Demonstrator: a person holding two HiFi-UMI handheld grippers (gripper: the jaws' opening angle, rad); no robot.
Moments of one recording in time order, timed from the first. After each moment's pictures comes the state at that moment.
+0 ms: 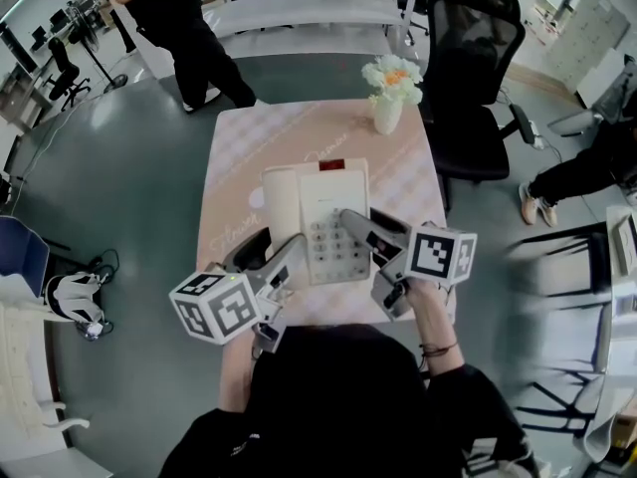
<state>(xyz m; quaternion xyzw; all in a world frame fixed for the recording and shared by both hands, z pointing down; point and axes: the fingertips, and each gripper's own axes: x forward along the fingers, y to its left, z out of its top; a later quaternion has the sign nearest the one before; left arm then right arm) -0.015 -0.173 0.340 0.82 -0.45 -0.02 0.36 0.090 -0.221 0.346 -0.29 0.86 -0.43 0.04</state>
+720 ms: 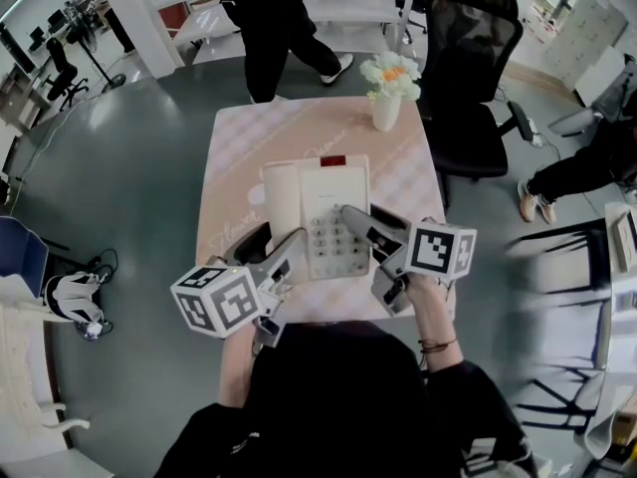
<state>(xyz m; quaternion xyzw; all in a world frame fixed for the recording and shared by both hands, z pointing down) -0.014 -0.176 0.341 0.82 -0.45 -0.01 0.36 0.093 -0.221 0.349 -0.30 0.85 -0.43 0.04</state>
